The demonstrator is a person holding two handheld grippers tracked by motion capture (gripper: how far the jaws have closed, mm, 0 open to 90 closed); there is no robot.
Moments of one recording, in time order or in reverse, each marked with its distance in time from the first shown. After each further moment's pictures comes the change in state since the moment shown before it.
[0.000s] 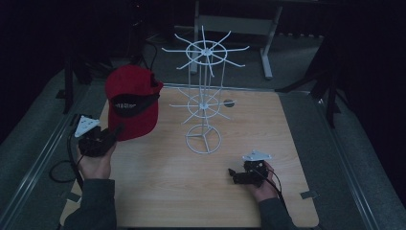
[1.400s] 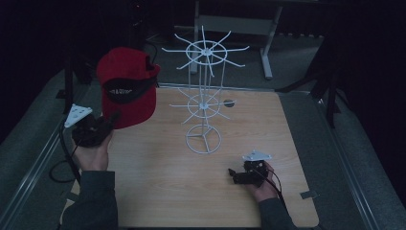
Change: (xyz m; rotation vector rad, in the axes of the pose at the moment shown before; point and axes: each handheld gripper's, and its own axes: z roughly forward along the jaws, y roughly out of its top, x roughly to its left) left arm -0.005 0.036 -0.011 -0.093 -0.002 -0.017; right arm 0.000 0.000 0.000 0.000 0.000 0.001
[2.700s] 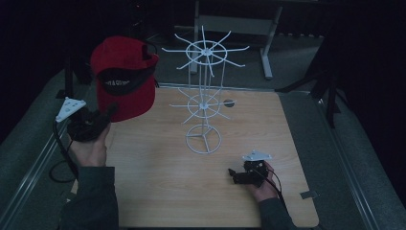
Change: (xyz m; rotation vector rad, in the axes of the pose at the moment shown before) left arm -0.004 0.021 -0.008 -0.060 -0.015 -0.026; right arm 0.000 0.000 0.000 -0.001 -0.001 -0.001
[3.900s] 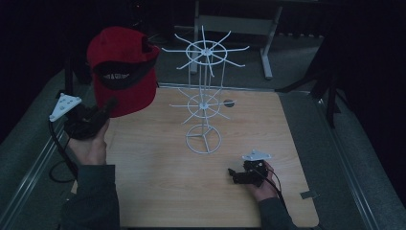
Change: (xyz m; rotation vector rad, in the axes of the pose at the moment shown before) left arm -0.010 0.015 -0.009 -0.077 -0.035 0.011; right arm 0.000 0.001 0.001 -0.001 0.004 -0.007
